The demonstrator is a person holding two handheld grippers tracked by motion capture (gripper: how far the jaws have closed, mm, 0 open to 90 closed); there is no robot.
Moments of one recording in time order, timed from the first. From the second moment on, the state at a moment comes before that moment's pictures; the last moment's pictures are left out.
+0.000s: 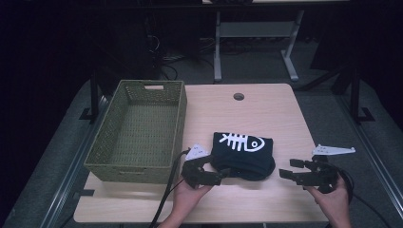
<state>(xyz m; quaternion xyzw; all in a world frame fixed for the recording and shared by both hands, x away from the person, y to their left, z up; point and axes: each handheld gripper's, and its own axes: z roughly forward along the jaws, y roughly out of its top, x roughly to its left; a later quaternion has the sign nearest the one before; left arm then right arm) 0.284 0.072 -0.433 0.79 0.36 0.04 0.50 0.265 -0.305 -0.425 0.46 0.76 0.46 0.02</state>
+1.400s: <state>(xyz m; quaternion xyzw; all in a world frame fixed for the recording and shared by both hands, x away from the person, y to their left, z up) 0.355 0.063 -0.470 0.77 0.48 0.02 0.43 0.345 -0.271 -0.462 0.52 0.75 0.40 -0.01</state>
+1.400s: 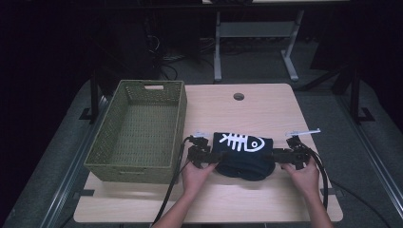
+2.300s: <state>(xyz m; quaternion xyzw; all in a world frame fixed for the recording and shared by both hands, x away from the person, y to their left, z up) 0.355 0.059 -0.472 0.76 0.46 -0.04 0.46 0.345 -0.265 -0.467 0.53 0.75 0.40 -0.05</state>
